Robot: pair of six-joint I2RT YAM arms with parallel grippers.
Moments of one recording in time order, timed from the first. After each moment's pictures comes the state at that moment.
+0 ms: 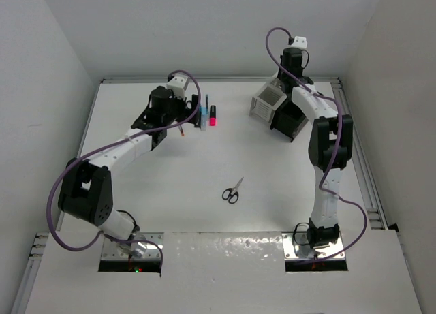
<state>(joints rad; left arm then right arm) -0.35 1.52 1.07 0.10 -0.01 -0.03 0.13 2.20 1.86 -0.03 0.37 0.14</state>
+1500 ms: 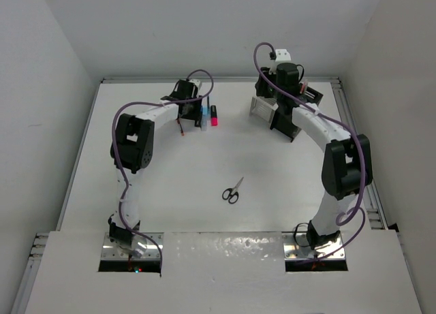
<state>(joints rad) -0.31 2.24 1.70 -0.32 -0.04 -0.11 0.26 1.82 1.40 0.07 0.03 0.15</state>
